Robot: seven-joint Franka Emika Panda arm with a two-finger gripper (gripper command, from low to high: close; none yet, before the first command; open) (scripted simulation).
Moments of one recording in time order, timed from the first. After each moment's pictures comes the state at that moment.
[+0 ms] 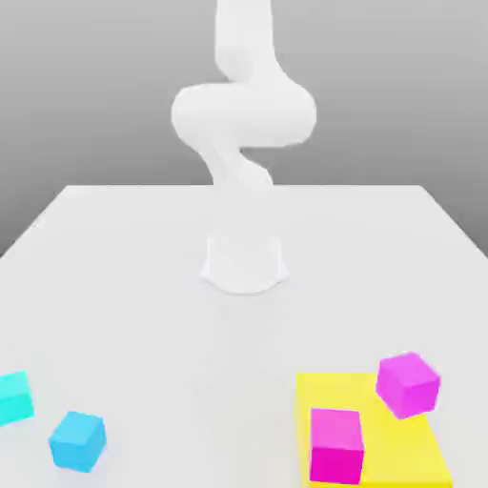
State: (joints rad) arm -0.04 -0.71 -0.02 -2.31 -0.01 2.33 0.84
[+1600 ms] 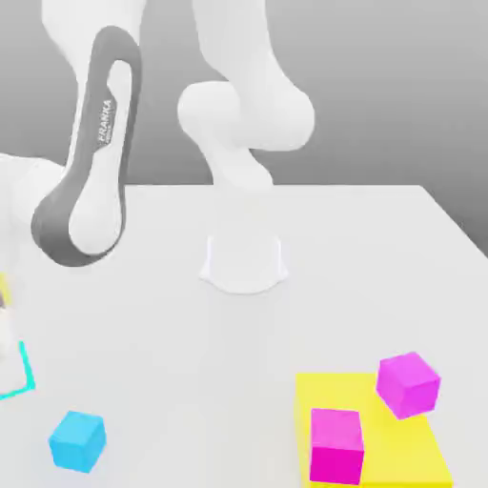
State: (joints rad) arm -0.36 0.24 -0.12 -2.38 0.10 2.61 1.09
